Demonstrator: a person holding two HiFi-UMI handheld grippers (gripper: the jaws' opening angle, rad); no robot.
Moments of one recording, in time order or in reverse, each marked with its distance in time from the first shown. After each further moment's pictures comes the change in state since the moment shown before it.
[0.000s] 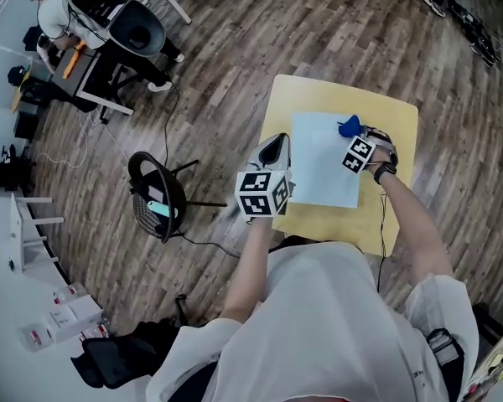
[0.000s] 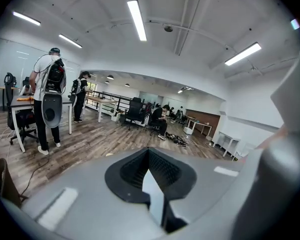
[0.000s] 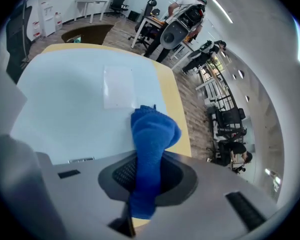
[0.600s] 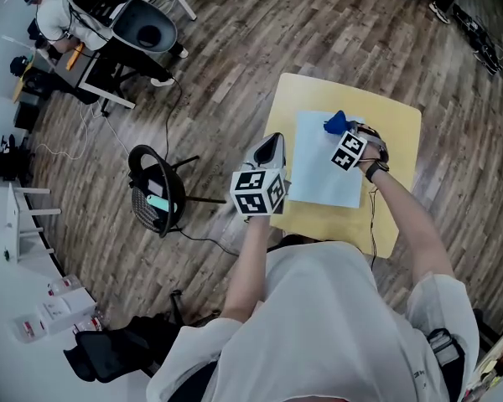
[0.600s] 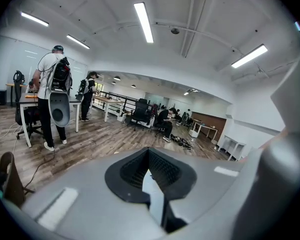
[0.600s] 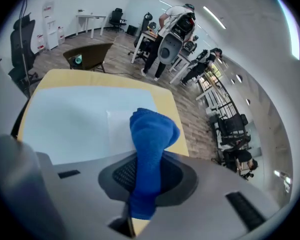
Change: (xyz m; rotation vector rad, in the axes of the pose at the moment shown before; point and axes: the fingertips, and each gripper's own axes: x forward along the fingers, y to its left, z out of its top) left arm -0.018 0.024 -0.004 -0.045 -0.016 0.059; right arm -0.033 -0.004 0.072 0.047 -0.143 0.025
